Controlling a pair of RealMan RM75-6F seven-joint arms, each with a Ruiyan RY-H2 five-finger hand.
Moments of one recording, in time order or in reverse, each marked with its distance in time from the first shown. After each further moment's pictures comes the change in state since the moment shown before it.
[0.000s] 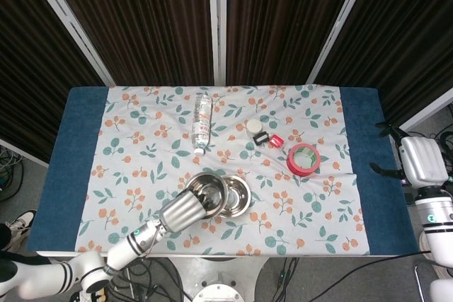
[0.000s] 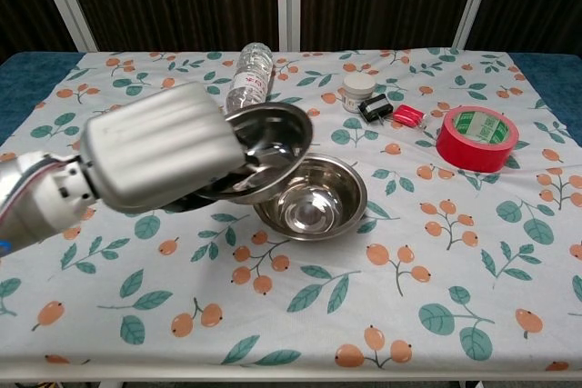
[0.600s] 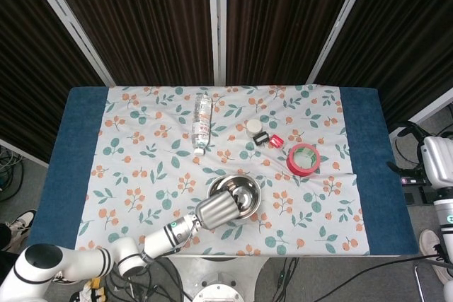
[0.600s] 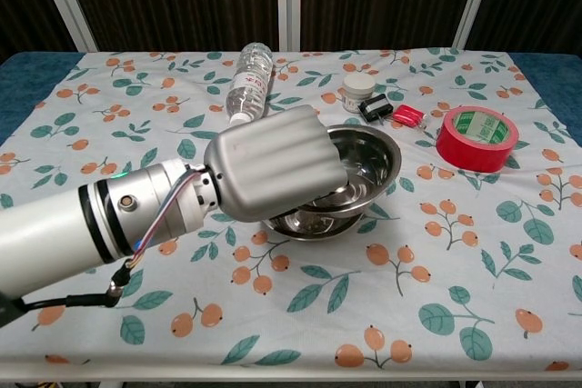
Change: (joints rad) left arm -0.157 -0.201 -0.059 0.206 -0.040 -0.106 -0.002; right arm -0.031 0.009 0.002 0.089 0.001 -0.018 0.116
